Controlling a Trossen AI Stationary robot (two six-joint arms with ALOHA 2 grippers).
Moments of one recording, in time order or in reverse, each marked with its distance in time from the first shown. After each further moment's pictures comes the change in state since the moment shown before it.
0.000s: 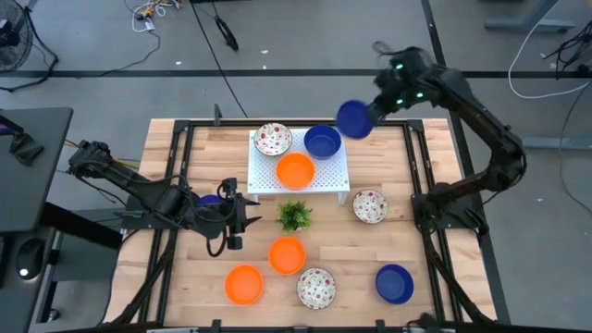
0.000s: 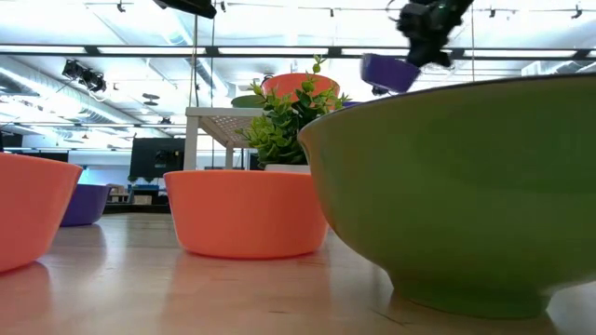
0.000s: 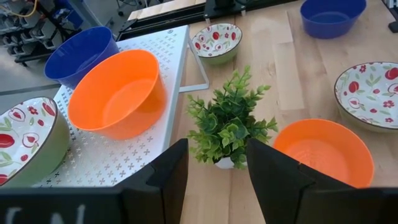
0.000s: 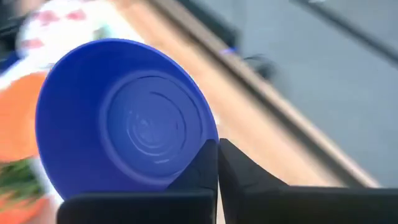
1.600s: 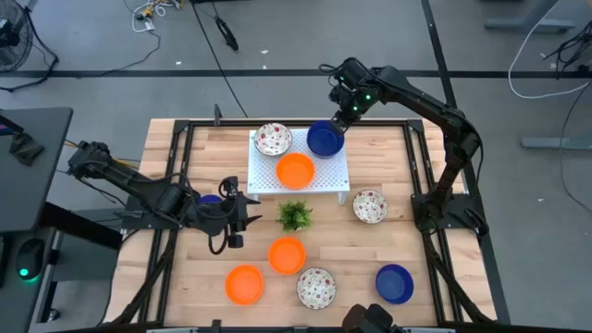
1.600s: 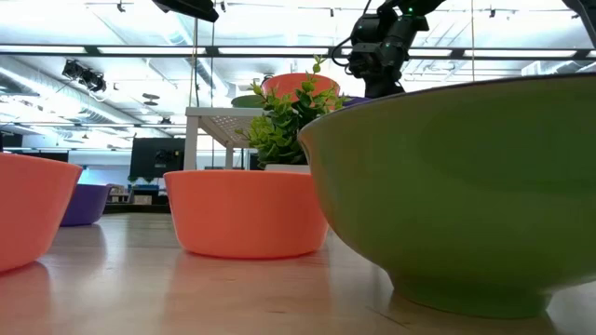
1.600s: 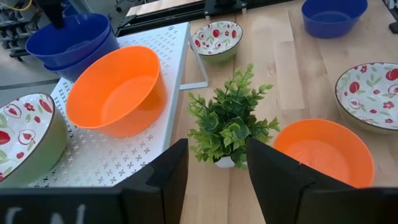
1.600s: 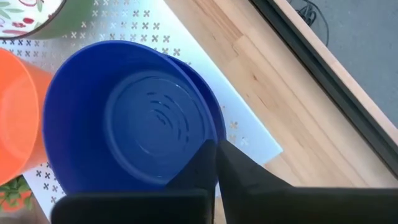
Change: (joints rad) left arm 0.024 0.000 0.000 0.000 0.027 -0.004; right arm 0.132 0.384 0.187 -0.070 -0.005 0.026
